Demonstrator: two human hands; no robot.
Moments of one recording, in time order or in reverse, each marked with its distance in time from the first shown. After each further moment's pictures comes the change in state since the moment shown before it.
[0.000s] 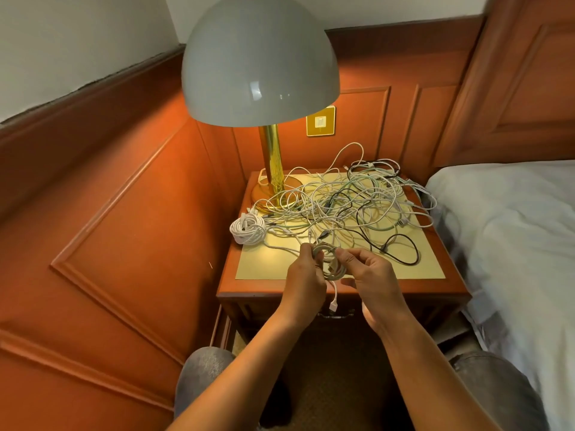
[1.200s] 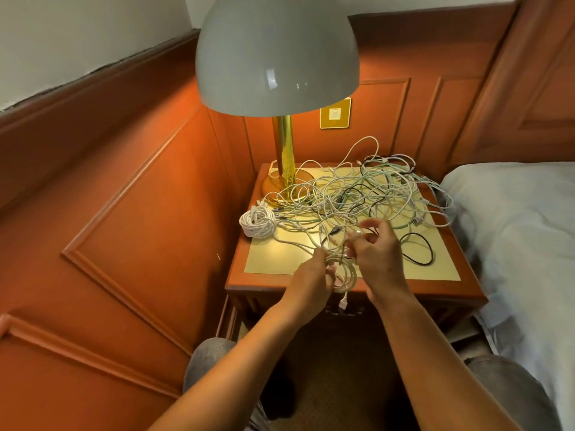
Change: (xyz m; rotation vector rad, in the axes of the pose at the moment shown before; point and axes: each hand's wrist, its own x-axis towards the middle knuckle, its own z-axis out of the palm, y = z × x) left_hand 0.006 -0.024 -0.008 0.254 -0.187 0.055; right_hand 0.026 -0.012 0.020 -0.103 0.133 -0.097
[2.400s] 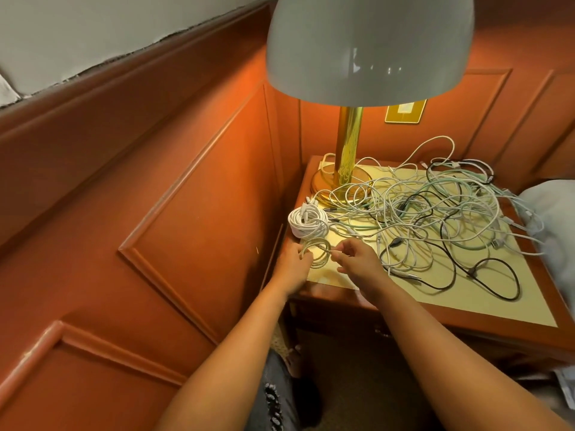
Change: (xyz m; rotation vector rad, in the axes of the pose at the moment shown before) left_hand 0.049 -0.138 -0.061 -0.291 0.155 -0.459; right_hand 0.068 0.085 0.125 -0.227 -0.415 0.155
